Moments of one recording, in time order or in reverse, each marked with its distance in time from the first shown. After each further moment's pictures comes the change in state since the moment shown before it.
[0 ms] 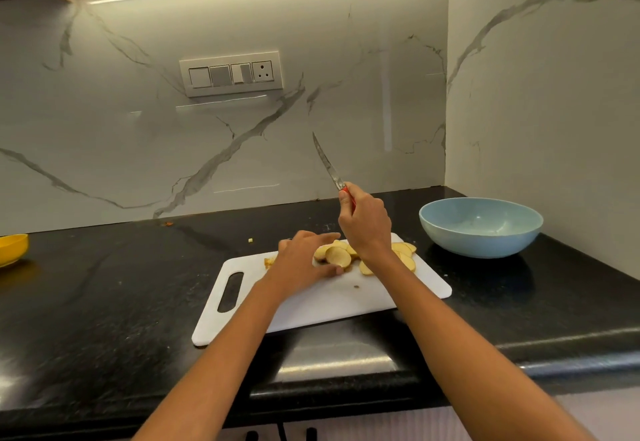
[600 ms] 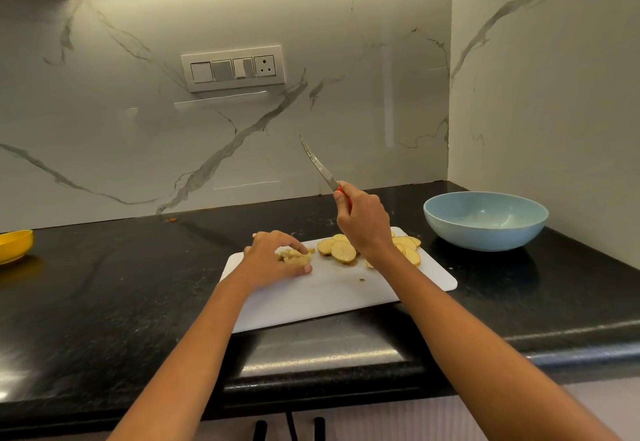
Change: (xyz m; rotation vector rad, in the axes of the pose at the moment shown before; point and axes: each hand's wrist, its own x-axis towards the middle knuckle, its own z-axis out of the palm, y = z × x) left_hand -0.022 -0.053 -0.021 -0.239 0.029 -0.091; right_hand -0.006 -0.006 0.003 -0.014 -0.090 -0.070
